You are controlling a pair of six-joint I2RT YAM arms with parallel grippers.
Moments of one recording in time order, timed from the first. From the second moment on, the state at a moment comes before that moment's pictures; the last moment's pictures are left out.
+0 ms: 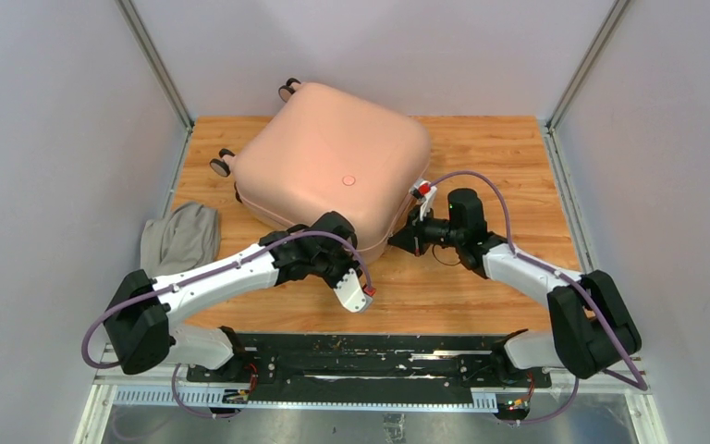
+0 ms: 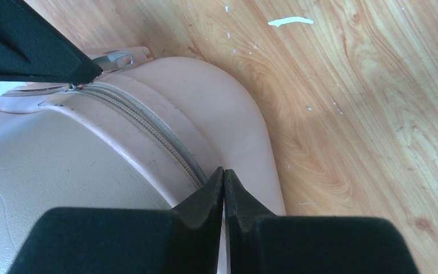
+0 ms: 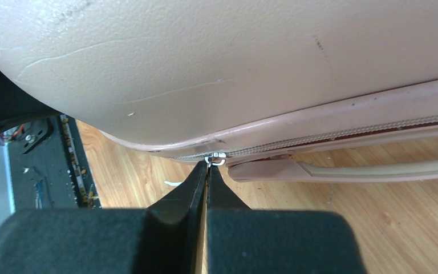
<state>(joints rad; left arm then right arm) -0.91 1.31 0.92 -0.57 0.08 1.50 0.44 1.34 0.63 0.27 -0.73 0.10</state>
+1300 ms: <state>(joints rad) -0.91 1.38 1.07 -0.73 0.09 1.44 0.59 1.20 0.57 0.24 -0.53 0.25</state>
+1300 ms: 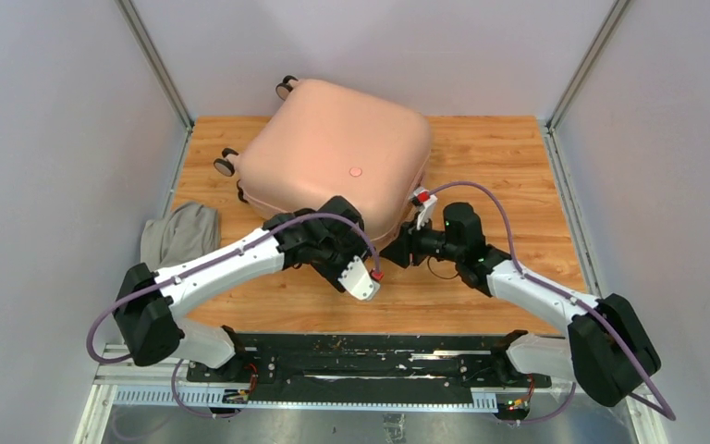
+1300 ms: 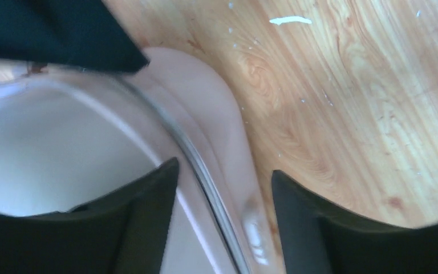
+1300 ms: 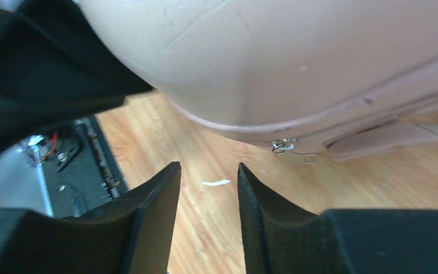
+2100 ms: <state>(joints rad) -0.02 1.61 1.67 -1.03 0.21 1.46 0.38 1.15 0.60 0.10 -0.48 0.48</state>
